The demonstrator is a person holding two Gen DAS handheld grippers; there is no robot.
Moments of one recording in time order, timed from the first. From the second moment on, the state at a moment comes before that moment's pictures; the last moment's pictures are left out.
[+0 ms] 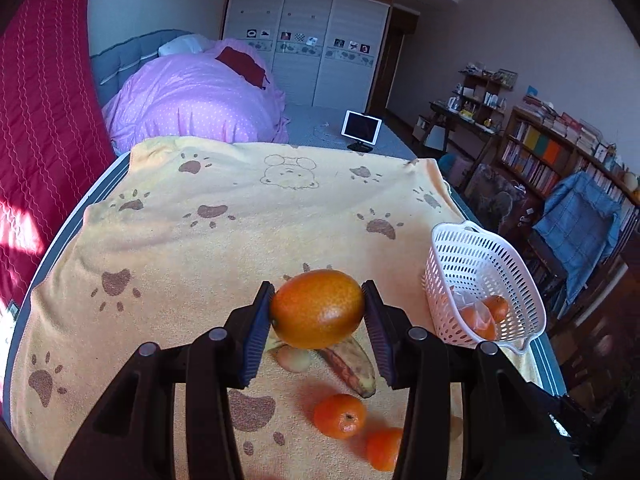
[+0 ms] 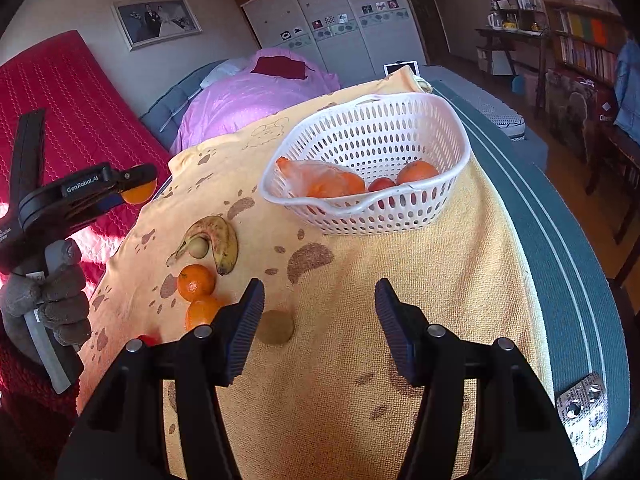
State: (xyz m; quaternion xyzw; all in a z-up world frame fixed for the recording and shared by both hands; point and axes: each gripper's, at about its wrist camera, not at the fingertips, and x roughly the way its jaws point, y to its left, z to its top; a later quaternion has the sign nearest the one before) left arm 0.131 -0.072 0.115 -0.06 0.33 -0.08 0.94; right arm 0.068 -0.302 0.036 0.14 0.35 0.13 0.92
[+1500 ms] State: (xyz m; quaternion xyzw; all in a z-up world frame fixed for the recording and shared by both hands) left arm 0.194 -0.165 0.120 0.02 0.34 -0.13 0.93; right arm 0.071 -0.305 0.022 0.17 0.36 0.17 0.90
